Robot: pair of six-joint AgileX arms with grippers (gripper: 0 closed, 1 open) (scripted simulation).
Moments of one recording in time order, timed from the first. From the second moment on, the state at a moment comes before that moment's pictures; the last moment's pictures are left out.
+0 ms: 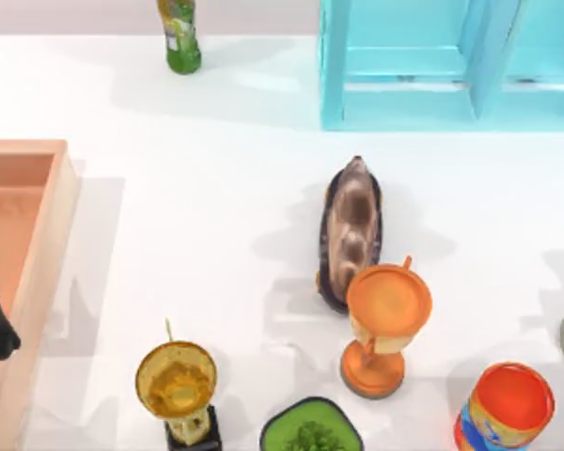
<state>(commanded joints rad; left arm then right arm) 0.00 0.00 0.00 0.00 0.00 0.00 0.05 0.91 0.49 -0.46 0.05 0.04</state>
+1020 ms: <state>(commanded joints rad) 0.00 0.00 0.00 0.00 0.00 0.00 0.04 1.21 0.37 -0.04 0.04 0.04</state>
